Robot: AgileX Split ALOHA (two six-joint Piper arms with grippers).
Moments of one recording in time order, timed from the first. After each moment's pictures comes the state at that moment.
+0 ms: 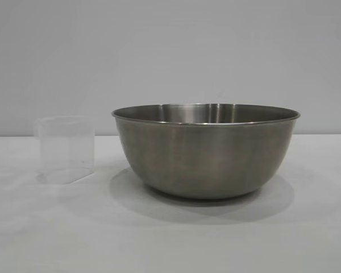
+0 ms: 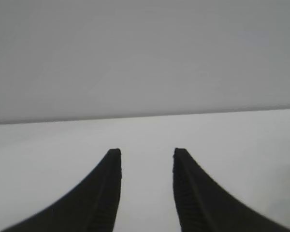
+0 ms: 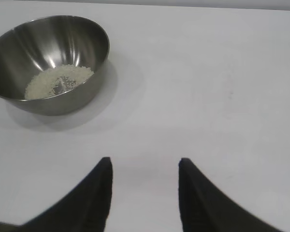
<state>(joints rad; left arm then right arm) 0.17 1.55 -0.29 0.32 -1.12 -0.18 0.20 0.02 -0.49 0.07 1.14 -0.02</state>
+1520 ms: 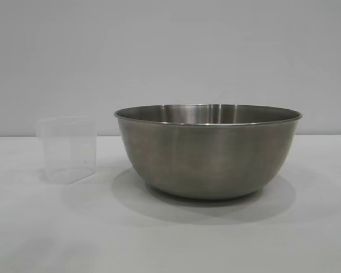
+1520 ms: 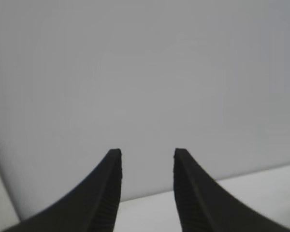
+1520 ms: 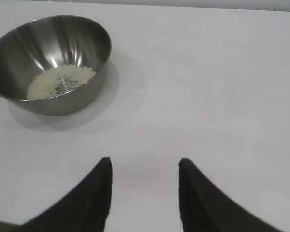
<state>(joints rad) 0.23 0.17 -0.29 1.76 -0.44 -1.61 0.20 0.02 -0.49 0.07 1.14 -0.02</state>
